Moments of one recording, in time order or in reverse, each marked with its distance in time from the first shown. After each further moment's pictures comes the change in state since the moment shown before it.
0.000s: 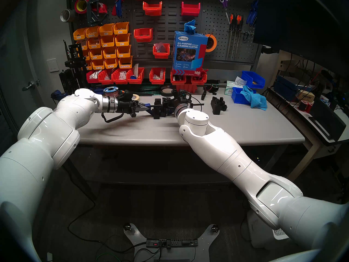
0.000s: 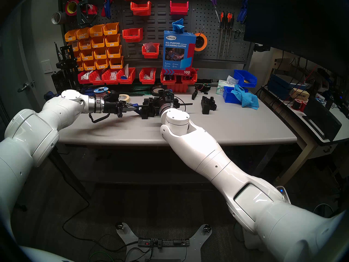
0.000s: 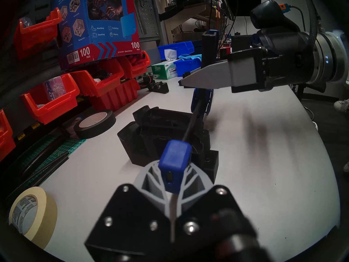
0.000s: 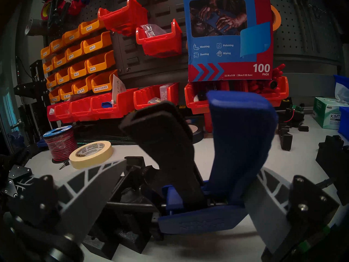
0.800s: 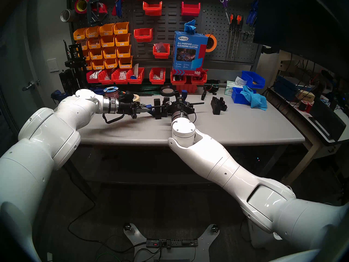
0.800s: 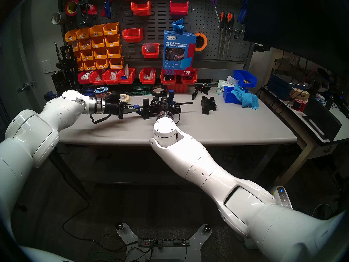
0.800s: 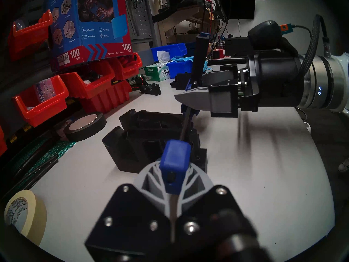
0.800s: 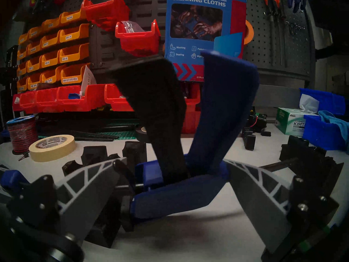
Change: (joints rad) left arm 0.006 -0.003 0.014 -0.003 -0.026 -0.008 -0.029; right arm -0.013 -0.065 -0.074 0.087 -0.133 -0.076 -0.207
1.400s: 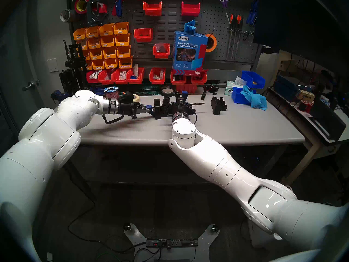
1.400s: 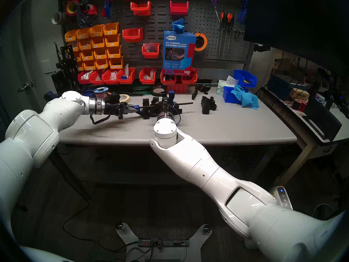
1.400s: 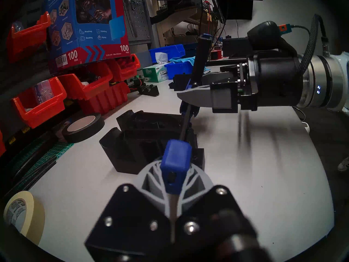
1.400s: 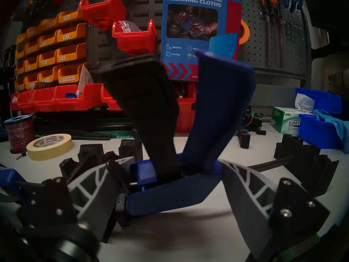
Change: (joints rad) left arm 0.001 -0.003 0.007 0.010 -0.016 -0.015 -0.012; right arm -0.012 0.017 -0.007 -0.033 0.006 0.012 -0.013
